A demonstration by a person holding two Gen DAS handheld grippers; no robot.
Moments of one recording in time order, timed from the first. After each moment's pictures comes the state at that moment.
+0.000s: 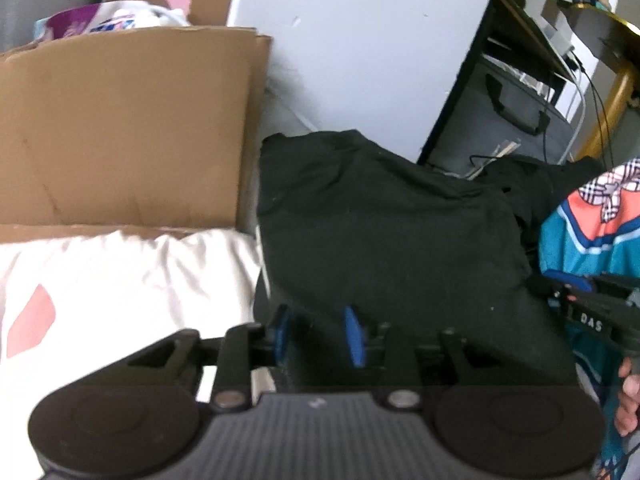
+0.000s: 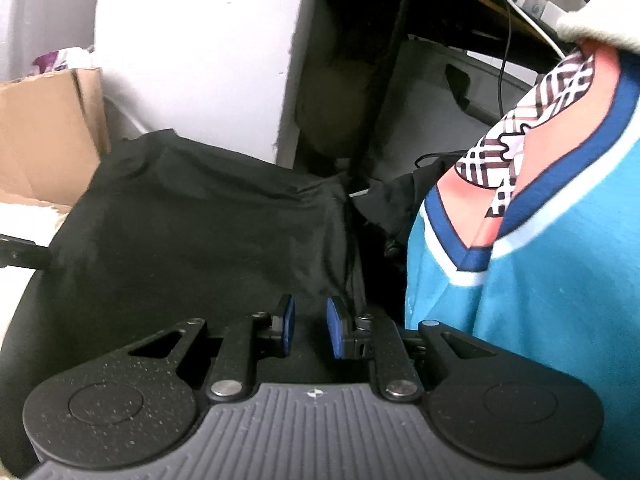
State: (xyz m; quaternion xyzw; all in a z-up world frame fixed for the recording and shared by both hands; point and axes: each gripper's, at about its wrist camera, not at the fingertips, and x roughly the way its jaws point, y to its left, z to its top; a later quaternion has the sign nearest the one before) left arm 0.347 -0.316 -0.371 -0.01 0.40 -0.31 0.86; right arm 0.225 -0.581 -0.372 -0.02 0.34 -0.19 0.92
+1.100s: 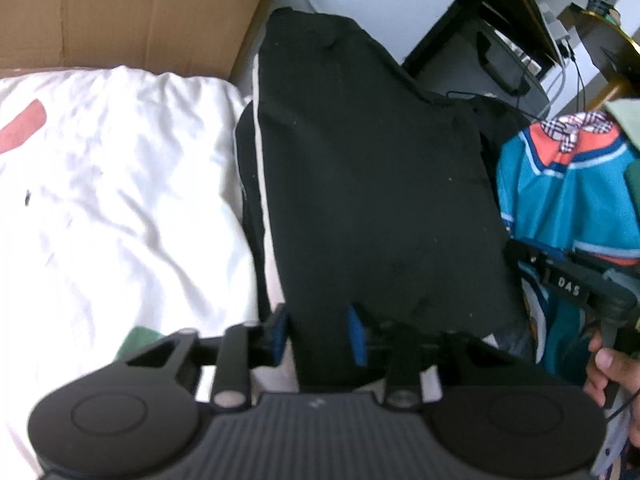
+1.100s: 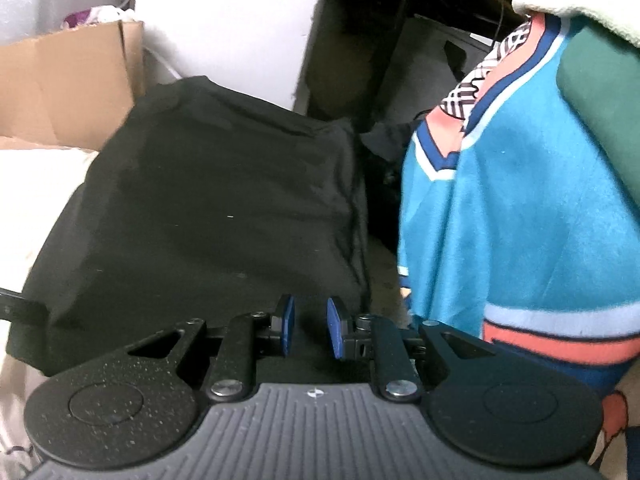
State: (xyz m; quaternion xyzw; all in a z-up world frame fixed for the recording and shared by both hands) left arm 0.286 -0.283 -0.419 -0.07 0.49 -0.34 0.80; right arm 0.170 -0.550 -0.380 -0.03 0.38 -0.19 0.90
